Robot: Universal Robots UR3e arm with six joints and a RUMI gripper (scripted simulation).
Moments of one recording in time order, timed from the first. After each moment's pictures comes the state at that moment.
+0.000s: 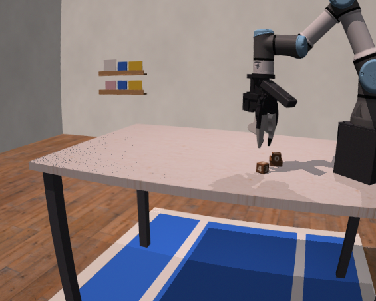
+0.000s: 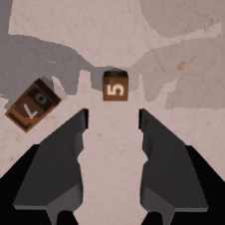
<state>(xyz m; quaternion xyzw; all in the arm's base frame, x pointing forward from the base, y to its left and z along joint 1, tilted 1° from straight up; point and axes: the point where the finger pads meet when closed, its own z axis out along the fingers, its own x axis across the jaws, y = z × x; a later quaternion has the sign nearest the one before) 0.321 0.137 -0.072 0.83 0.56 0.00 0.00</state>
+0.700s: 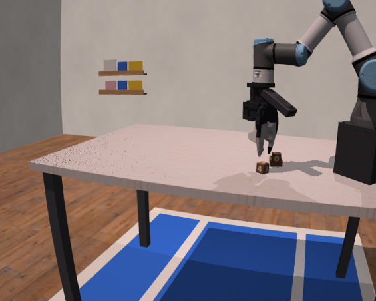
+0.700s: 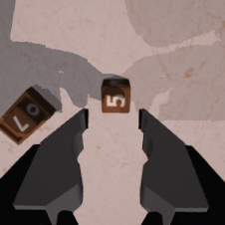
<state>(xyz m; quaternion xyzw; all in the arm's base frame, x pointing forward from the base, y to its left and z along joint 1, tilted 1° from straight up) 0.319 0.137 -0.098 0.83 0.56 0.00 0.00</state>
